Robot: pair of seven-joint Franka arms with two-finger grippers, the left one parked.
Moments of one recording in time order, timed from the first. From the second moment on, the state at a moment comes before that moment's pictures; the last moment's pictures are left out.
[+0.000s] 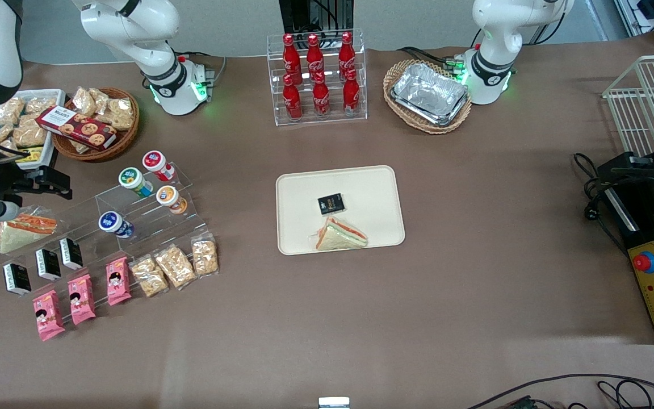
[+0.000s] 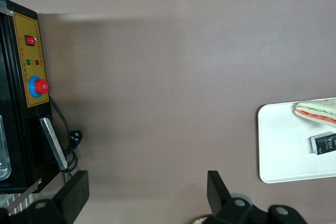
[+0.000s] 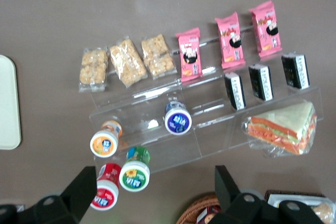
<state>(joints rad) 0.01 0.08 -0.03 -1.54 -0.05 1.54 -0.15</state>
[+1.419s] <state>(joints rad) 0.01 -0.38 -0.04 -2.32 0.03 1.85 0.34</state>
